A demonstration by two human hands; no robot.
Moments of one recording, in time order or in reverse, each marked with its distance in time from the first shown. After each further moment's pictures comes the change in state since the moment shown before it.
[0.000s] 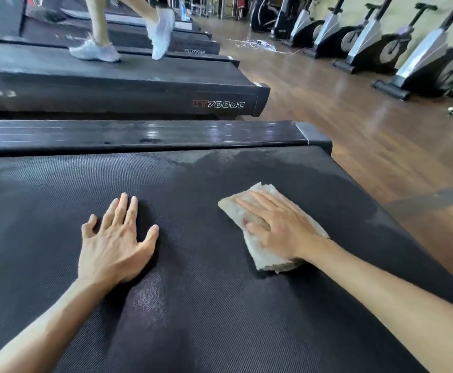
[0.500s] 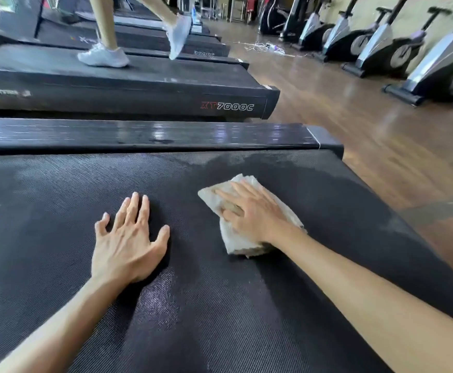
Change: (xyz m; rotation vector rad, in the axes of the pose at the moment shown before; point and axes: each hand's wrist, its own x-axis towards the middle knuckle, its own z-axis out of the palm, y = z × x) left_hand 0.001 0.001 -0.001 -0.004 -0.007 0.009; right_hand 0.065 -0.044 0.011 0.012 0.023 0.004
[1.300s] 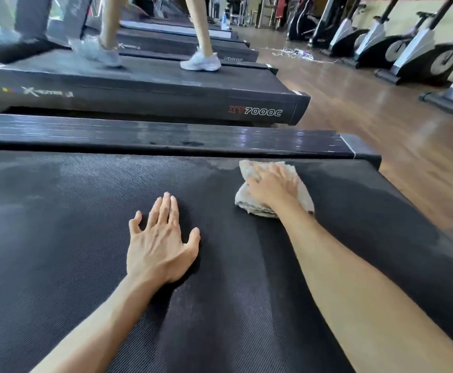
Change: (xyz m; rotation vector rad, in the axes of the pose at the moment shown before) left_hand -0.001 0.005 -0.003 0.002 -0.005 -0.027; right_hand 0.100 -0.001 0.001 -0.076 0.088 0.409
